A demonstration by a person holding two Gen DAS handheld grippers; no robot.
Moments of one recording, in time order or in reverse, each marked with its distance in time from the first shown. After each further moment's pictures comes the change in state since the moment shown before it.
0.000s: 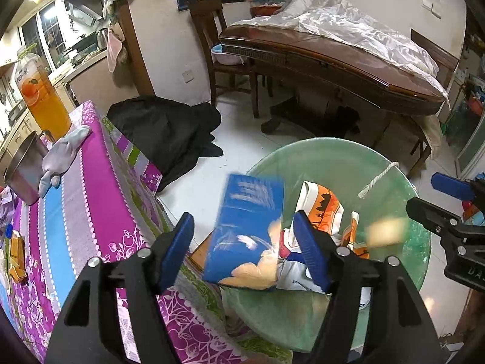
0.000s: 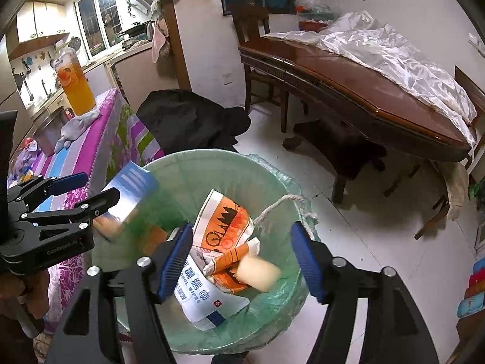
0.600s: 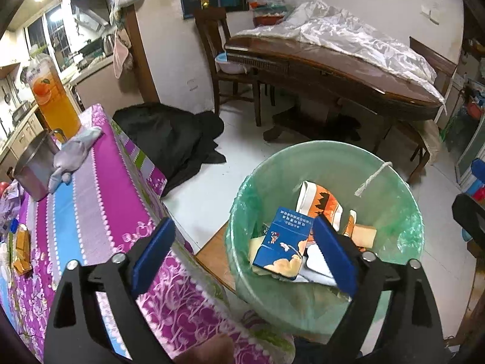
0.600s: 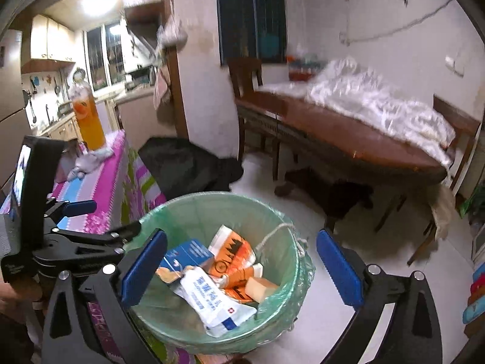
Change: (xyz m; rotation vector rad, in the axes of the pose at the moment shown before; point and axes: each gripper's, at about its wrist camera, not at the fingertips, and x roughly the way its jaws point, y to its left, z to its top) left arm -0.030 0.010 -0.017 -0.004 -0.061 0.007; right arm -0.083 0.029 -0.029 -0.011 -0.292 -0.050
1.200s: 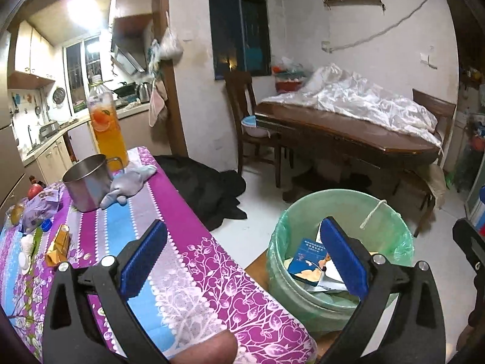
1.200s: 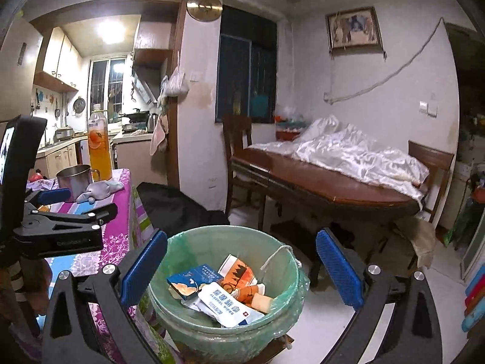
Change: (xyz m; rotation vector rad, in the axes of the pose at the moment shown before) left arm -0.090 0.036 -0.040 -0.071 -0.333 0.077; right arm -0.090 0.053 -0.048 -0.046 -0.285 -0.098
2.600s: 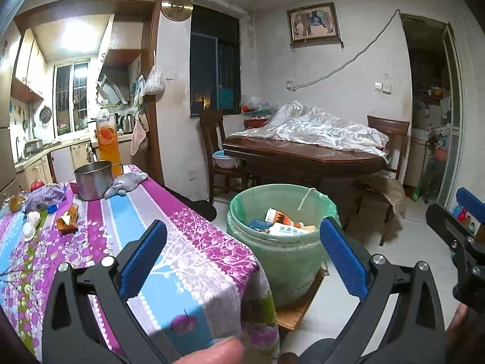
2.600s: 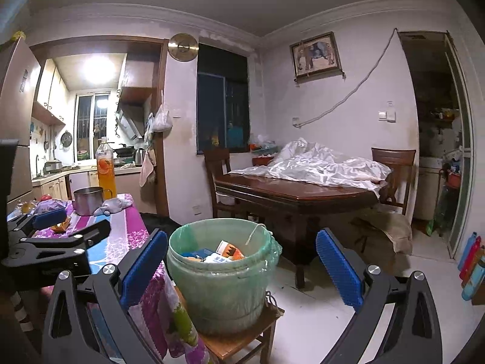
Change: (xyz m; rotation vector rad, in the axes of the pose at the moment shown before) left arm -0.159 -0.003 -0.107 0.014 -0.207 -0.155; right arm -0.206 0.012 -0.089 0.102 -0.163 -0.103
